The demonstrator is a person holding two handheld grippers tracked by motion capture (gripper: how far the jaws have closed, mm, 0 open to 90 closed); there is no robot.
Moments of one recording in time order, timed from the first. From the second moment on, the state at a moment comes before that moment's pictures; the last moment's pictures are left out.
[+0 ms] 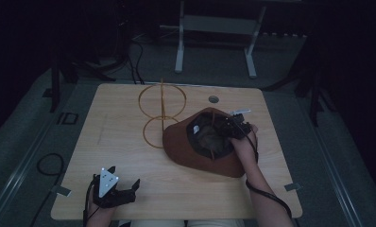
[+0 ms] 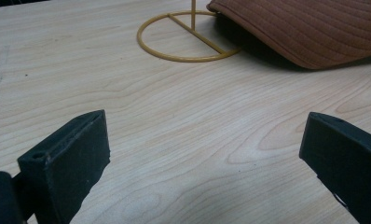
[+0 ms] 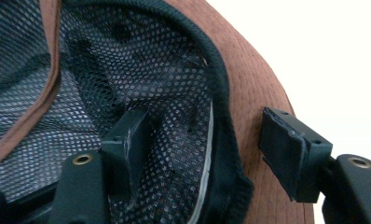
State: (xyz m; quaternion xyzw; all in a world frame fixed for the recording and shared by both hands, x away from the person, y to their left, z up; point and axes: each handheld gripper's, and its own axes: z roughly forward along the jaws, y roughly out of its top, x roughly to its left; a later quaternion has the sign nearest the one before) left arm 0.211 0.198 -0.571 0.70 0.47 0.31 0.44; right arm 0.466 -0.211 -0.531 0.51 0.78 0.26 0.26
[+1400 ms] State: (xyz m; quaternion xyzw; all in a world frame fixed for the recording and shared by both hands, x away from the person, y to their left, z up) left arm 0.223 0.181 -0.545 0.75 0.44 0.27 0.42; right arm 0.387 -0.260 -0.450 0.53 0.68 0.44 0.25
